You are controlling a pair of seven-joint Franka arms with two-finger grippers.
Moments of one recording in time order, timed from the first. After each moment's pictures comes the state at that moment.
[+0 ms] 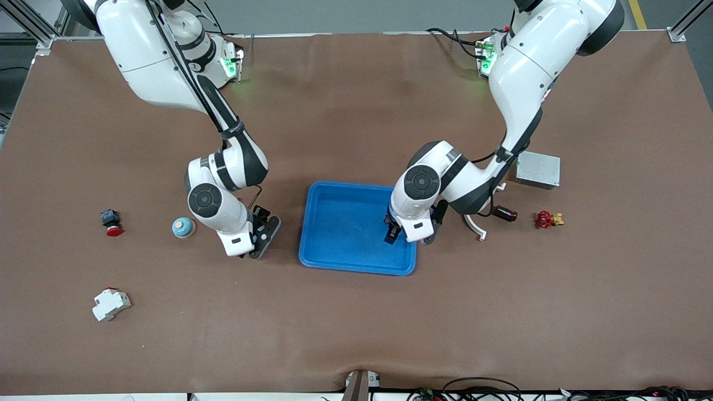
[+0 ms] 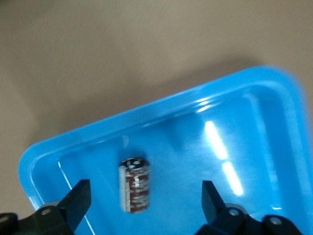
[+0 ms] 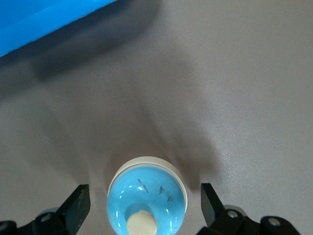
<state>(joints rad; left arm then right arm) -0.27 0.77 -0.43 -1.52 0.29 2.24 -1.89 0.34 0.64 0.01 -1.83 0.04 2.46 -0.76</state>
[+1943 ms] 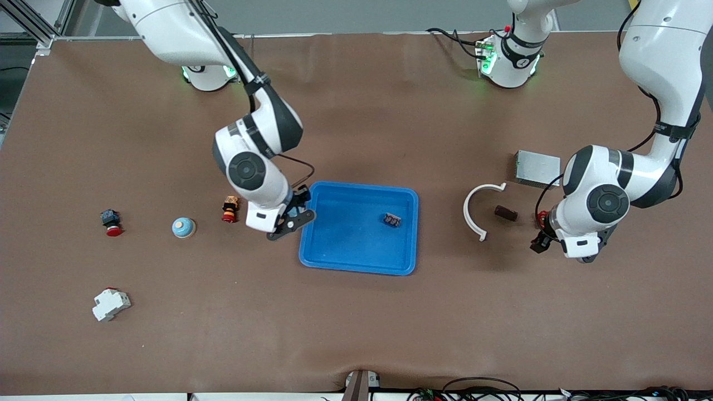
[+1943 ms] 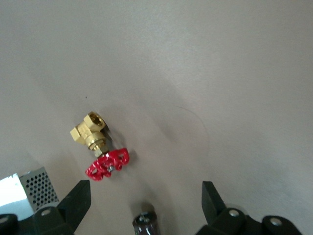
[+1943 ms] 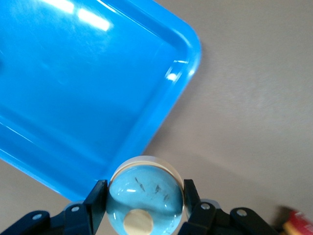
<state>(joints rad) 0.31 0.52 -0.42 -1.88 0.42 2.20 -1.26 0.53 0.53 0.03 -1.69 0.08 2.15 0.07</state>
